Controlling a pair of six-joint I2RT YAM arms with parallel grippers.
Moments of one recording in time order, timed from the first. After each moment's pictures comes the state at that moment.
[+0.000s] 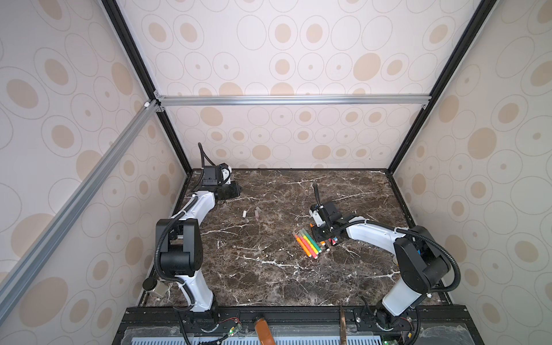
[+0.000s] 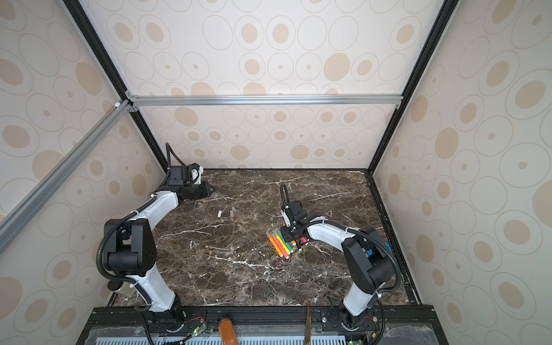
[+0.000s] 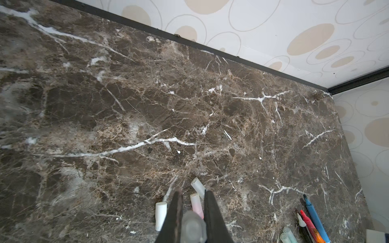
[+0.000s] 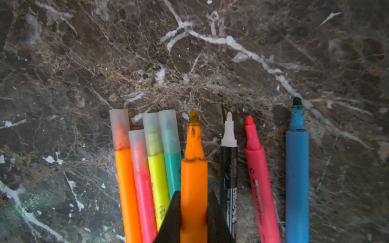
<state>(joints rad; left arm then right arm) 0.00 1.78 1.33 -0.32 0.38 -0.24 0.56 1.68 1.00 -0.43 -0.04 0.19</state>
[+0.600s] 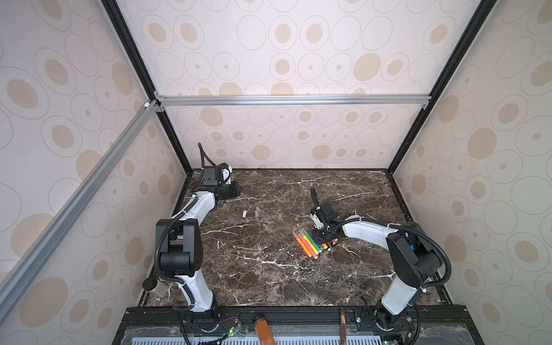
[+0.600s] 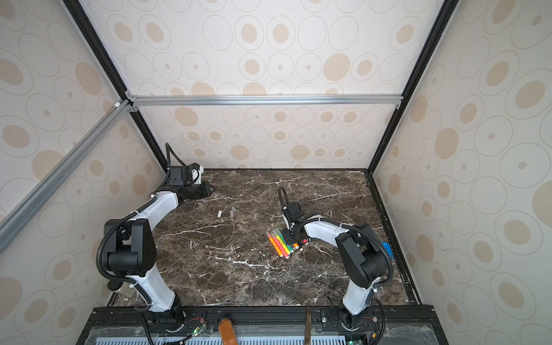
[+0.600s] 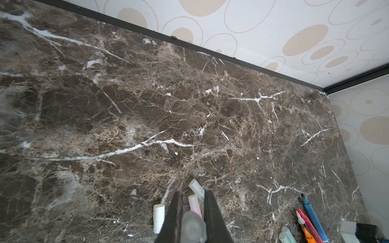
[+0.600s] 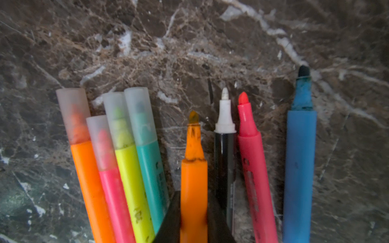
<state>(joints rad) 0.01 1.78 1.33 -0.30 0.40 -0.24 0.56 1.74 1.02 -0.51 0.01 0.20</state>
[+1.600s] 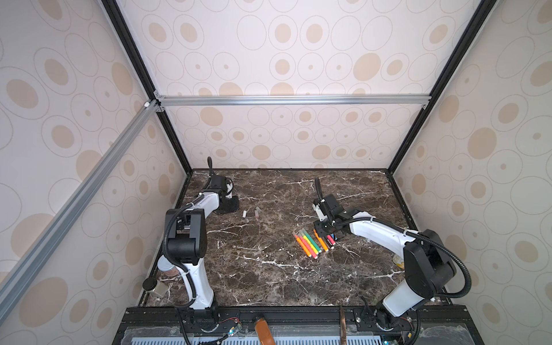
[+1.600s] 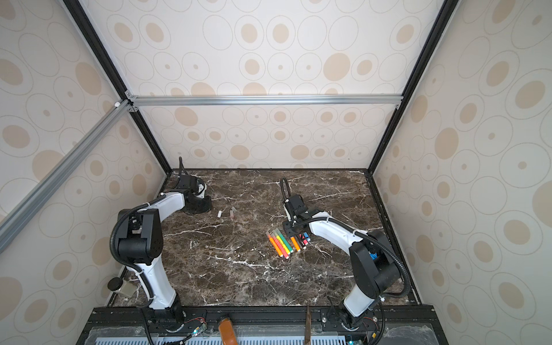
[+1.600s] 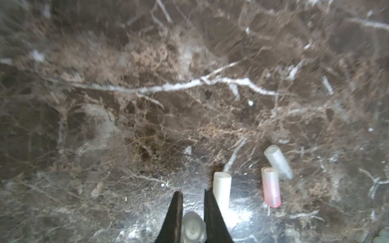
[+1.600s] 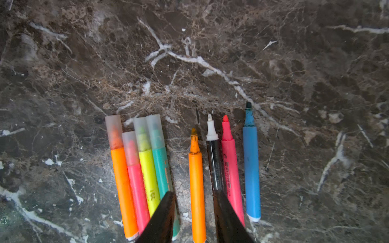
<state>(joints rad) 0.01 1.94 1.33 -0.50 0.20 -0.13 0.56 1.61 1.09 -0.58 0.06 0.18</state>
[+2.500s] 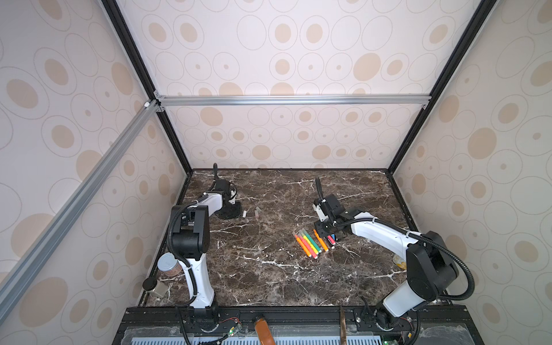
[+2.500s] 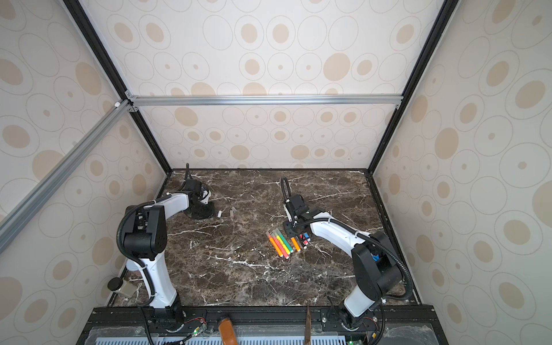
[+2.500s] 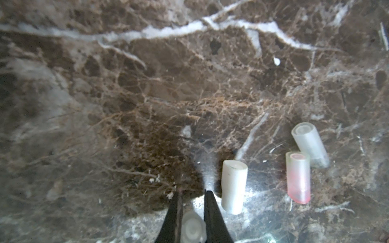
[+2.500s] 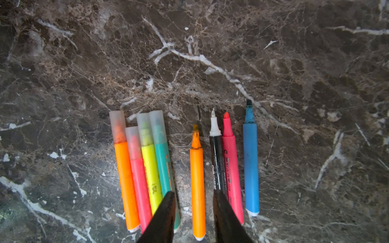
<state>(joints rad) -0.02 1.99 1.33 -0.55 0.21 -0.10 0.56 1.60 1.09 -0.59 0.05 0.17</state>
